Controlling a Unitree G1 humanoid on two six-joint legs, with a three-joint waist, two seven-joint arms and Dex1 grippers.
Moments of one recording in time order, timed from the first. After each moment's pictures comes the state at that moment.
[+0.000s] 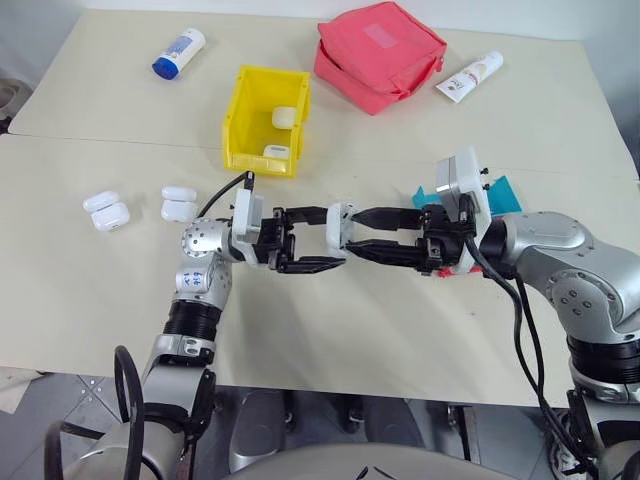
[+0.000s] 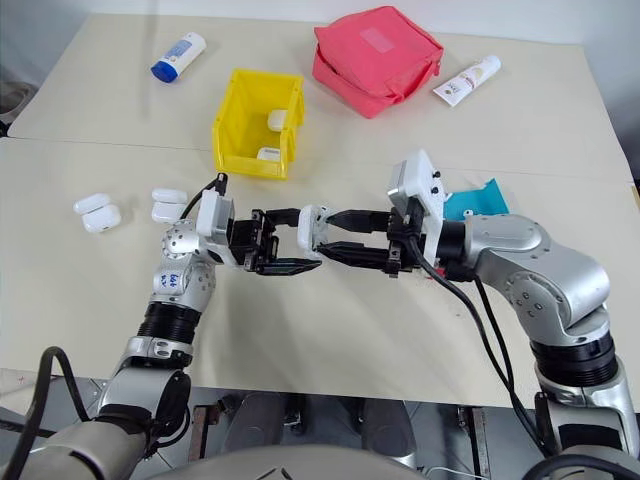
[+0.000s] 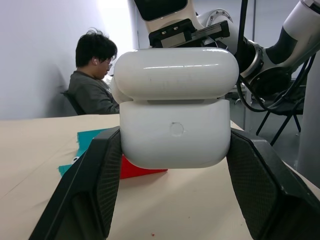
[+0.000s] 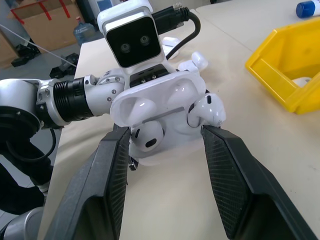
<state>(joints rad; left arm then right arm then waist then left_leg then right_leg) -0.60 0.21 0.00 0.41 -0.47 -0.17 -1.47 -0.48 -0.71 0.02 -0.46 0.86 0.83 0.83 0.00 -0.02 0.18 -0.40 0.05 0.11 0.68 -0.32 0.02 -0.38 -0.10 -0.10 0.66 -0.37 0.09</state>
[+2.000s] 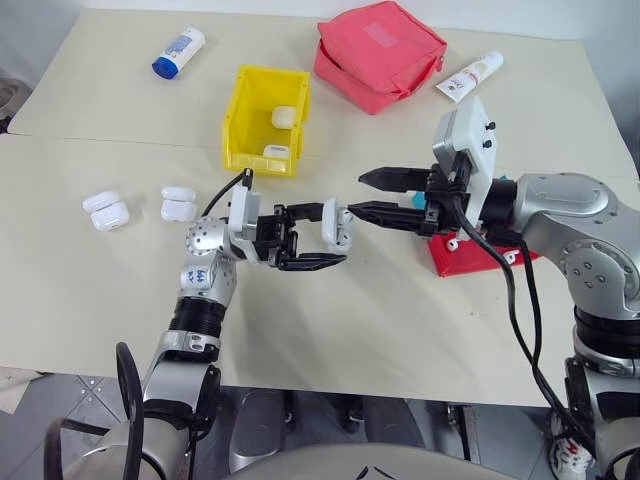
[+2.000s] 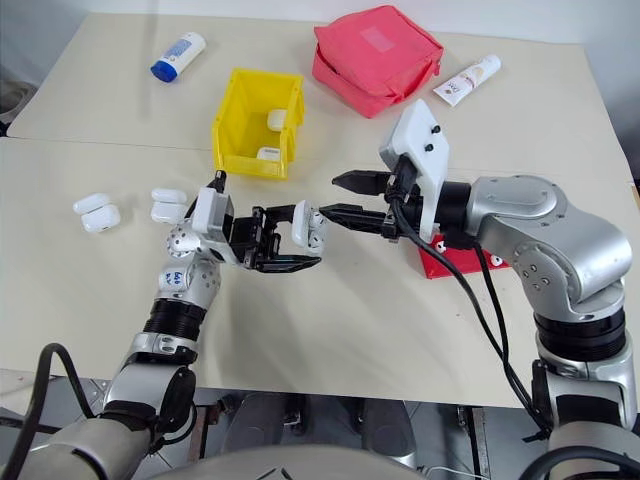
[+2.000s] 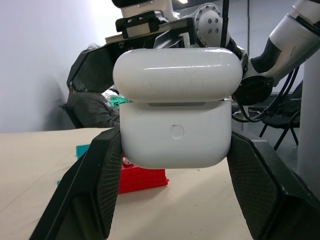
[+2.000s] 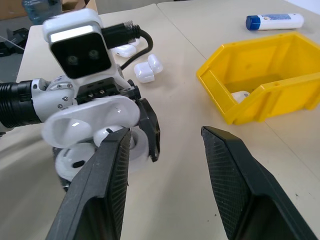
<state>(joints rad) -0.62 0.19 0.02 0.48 -0.51 -0.18 -1.50 -0.65 -0.70 0.02 -0.45 0.75 0.92 0.75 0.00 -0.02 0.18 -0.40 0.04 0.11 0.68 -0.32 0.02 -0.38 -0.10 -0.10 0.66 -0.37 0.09</state>
